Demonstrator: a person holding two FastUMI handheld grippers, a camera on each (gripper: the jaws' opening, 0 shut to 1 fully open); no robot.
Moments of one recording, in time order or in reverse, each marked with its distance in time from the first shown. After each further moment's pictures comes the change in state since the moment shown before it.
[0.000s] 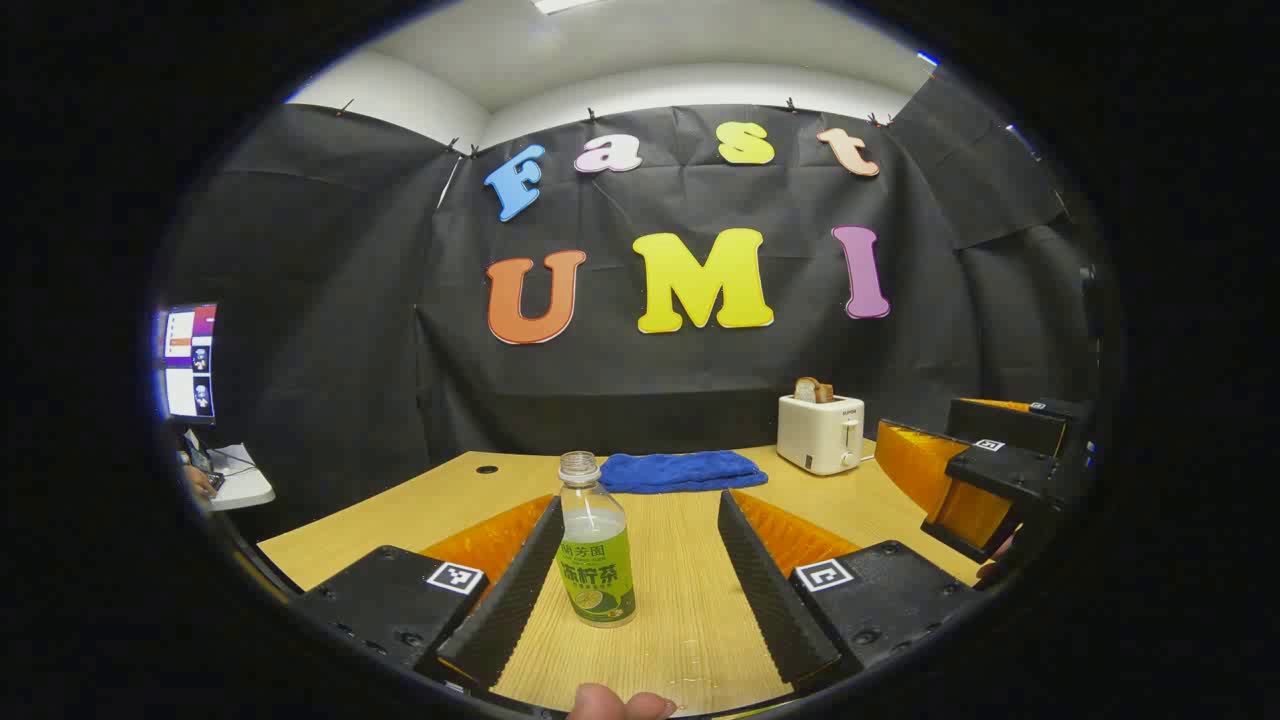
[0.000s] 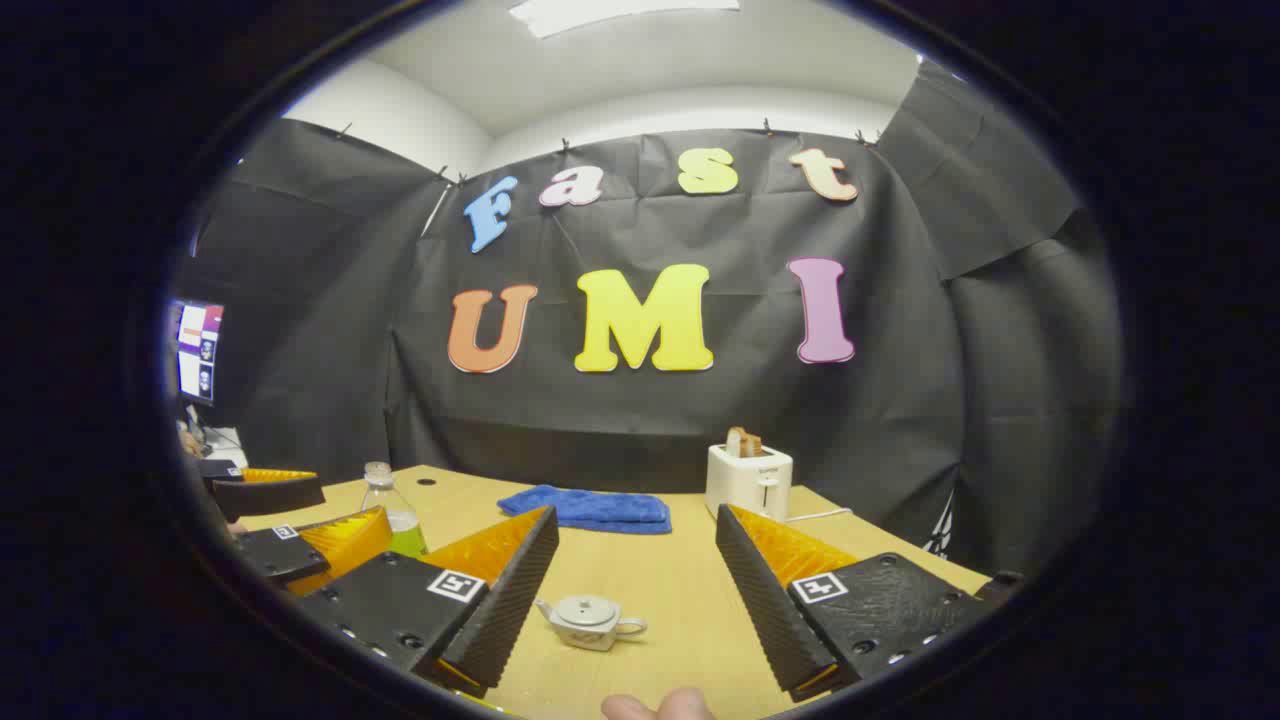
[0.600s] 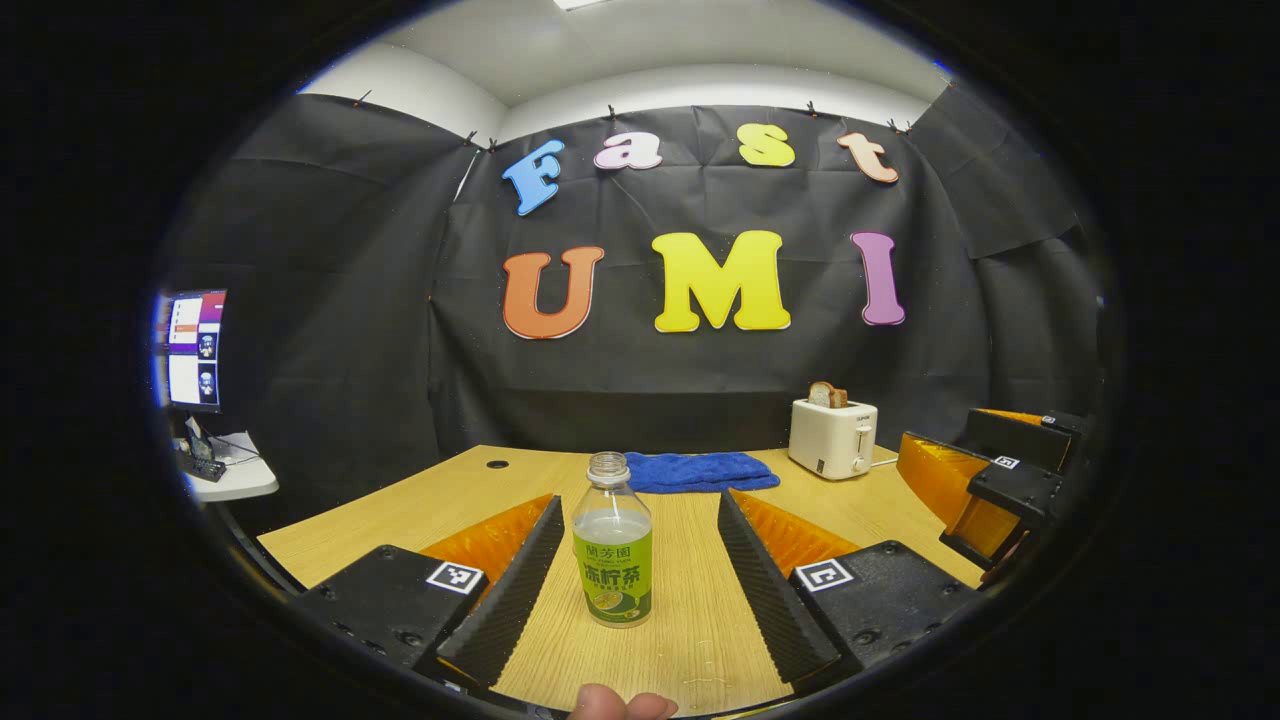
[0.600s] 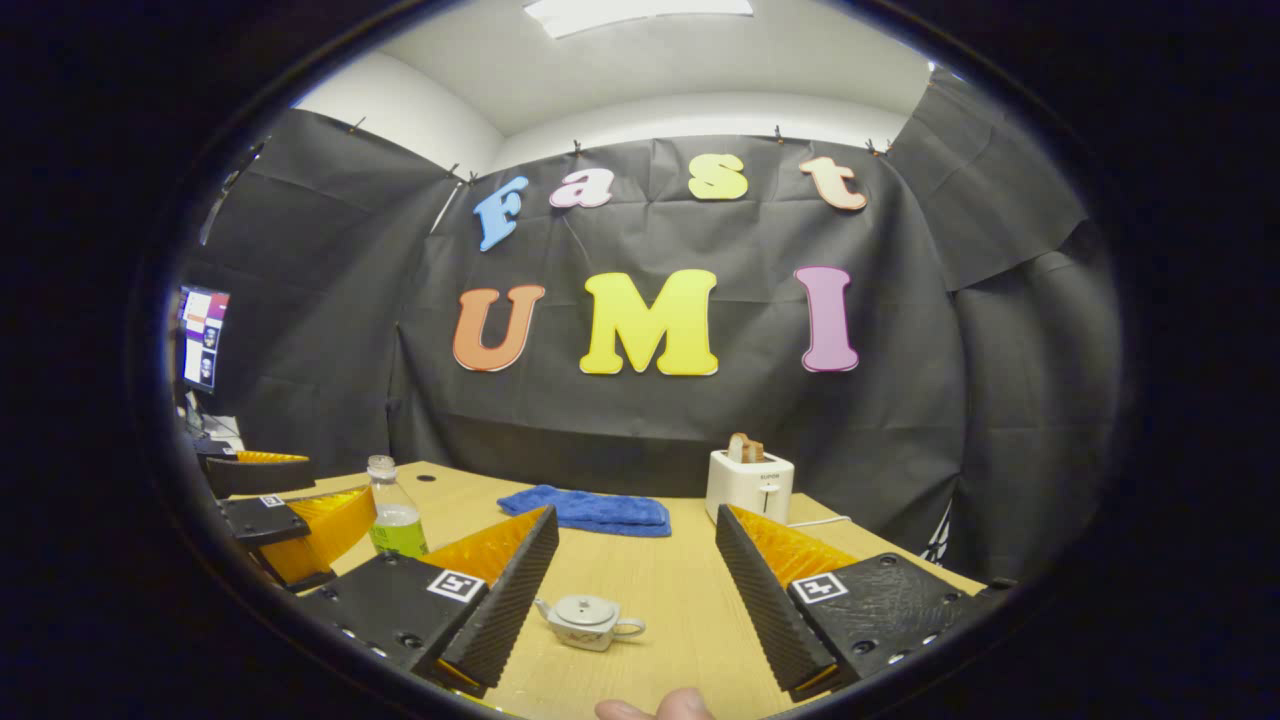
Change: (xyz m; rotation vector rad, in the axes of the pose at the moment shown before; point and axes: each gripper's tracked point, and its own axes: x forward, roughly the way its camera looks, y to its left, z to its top) left arm 0.001 0.019 0.001 -0.034 0.007 0.028; right arm 0.000 0.005 -0.004 -0.027 -0.009 0.009
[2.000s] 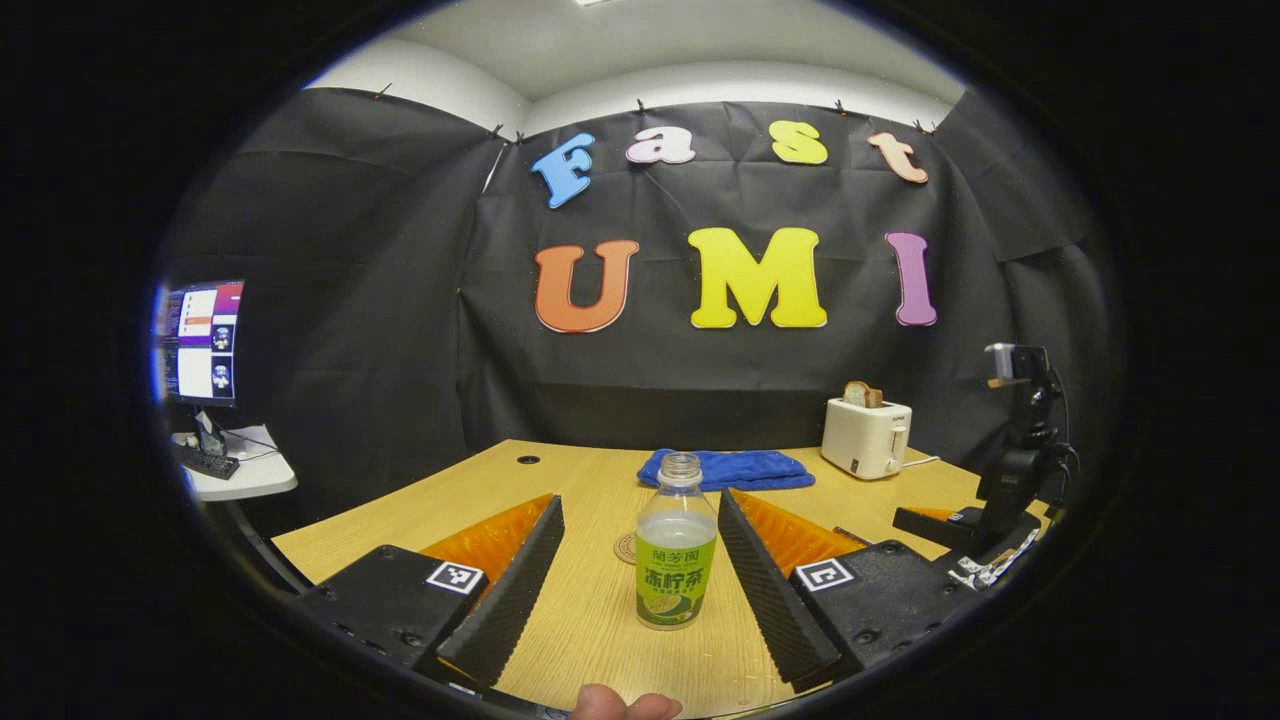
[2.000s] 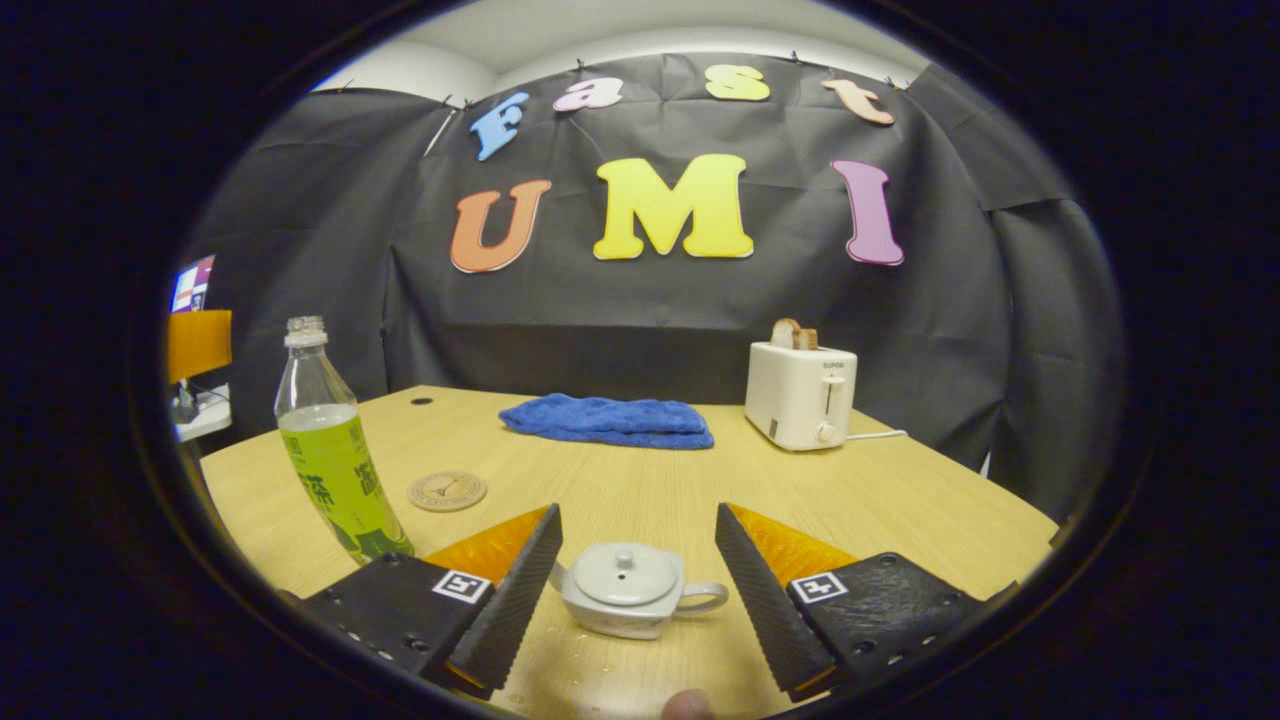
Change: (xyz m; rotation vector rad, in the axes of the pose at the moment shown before) left arm 0.007 0.047 -0.001 -0.023 0.014 0.071; right arm 0.089 0.039 -0.131 0.013 0.273 0.012
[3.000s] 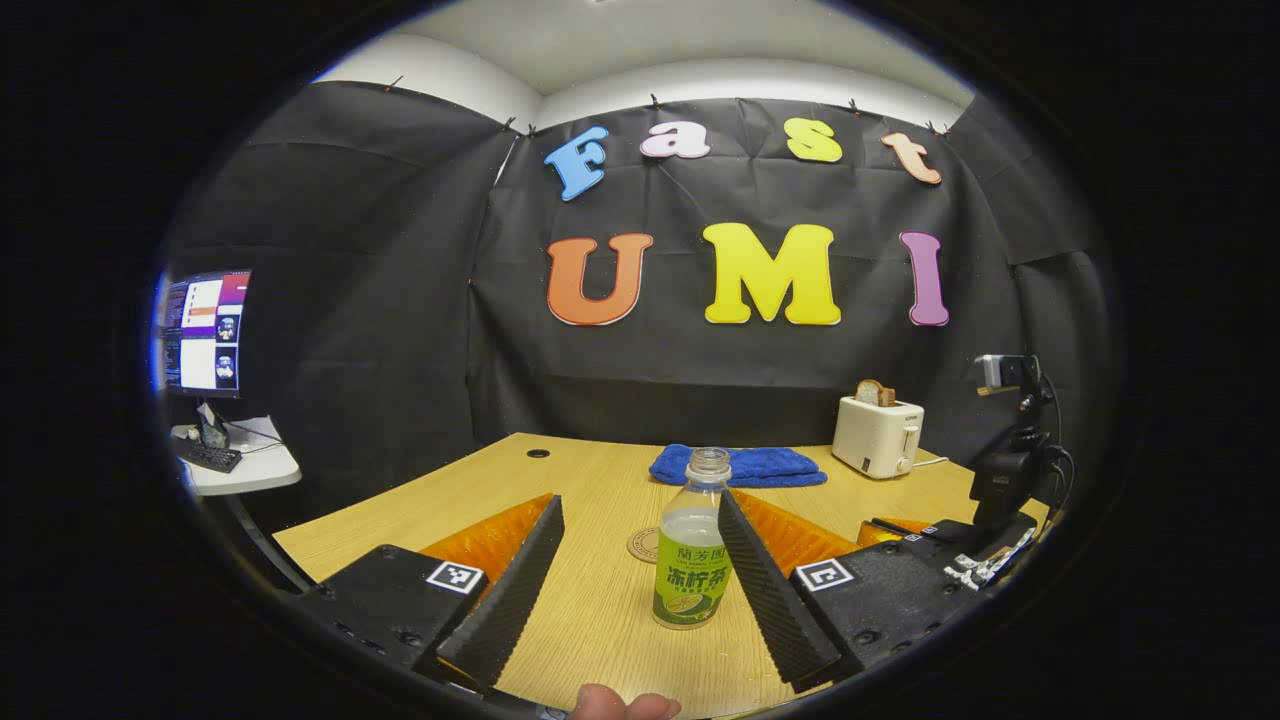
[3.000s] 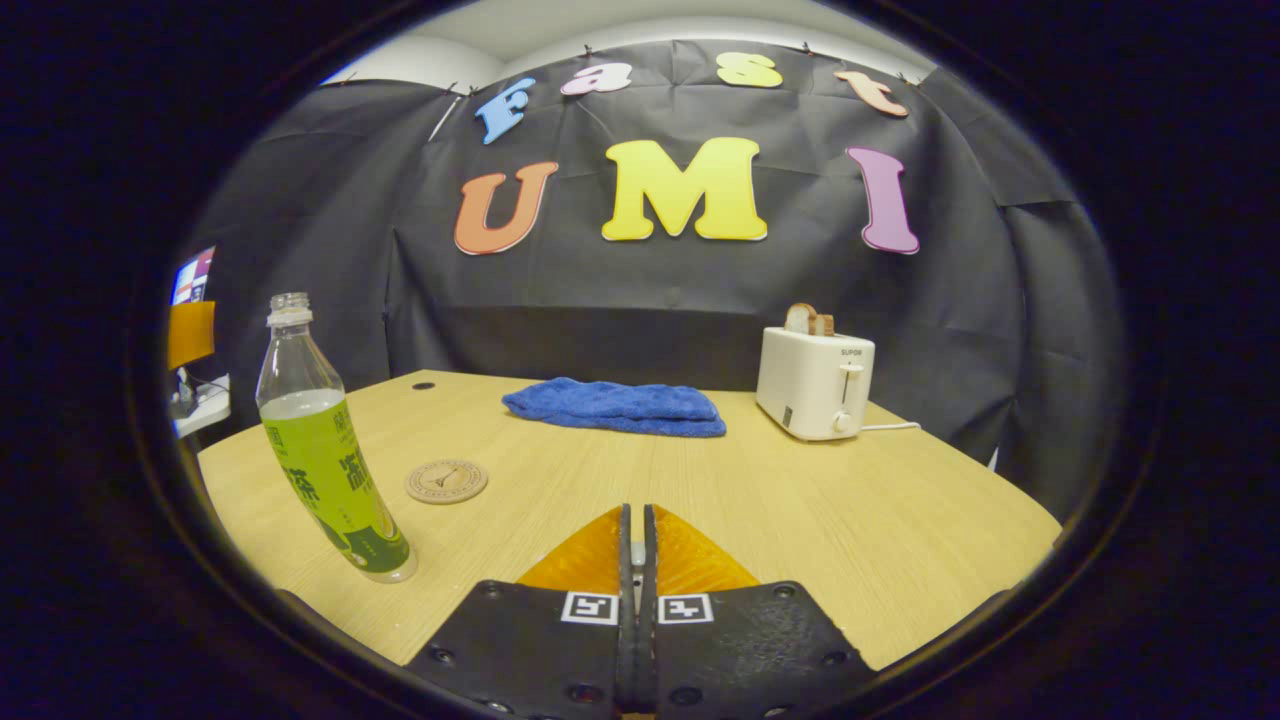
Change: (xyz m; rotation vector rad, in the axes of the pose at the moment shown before) left arm 0.005 0.010 -0.006 -0.016 0.021 0.021; right arm 0.009 0.009 0.000 0.003 0.025 0.033
